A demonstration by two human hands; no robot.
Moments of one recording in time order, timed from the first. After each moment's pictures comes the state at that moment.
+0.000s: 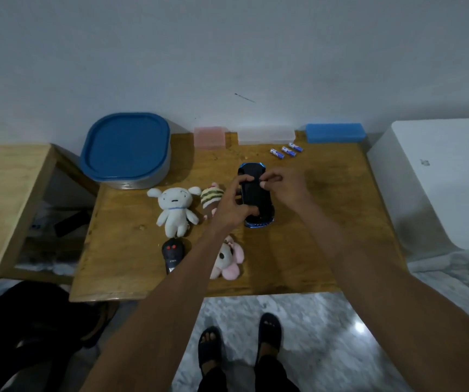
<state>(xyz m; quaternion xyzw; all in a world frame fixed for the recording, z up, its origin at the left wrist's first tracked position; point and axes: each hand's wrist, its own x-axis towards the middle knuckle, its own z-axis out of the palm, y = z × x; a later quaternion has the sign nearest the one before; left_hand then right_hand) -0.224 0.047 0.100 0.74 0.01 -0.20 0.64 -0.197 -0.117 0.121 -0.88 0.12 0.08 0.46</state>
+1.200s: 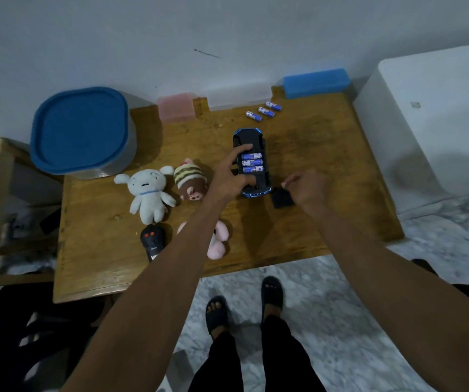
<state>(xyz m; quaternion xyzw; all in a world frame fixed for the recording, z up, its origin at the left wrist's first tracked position) -0.210 0.003 0.076 0.75 -0.02 -0.23 0.63 -0.258 -0.190 0.047 -0.87 0.31 0.08 0.37</state>
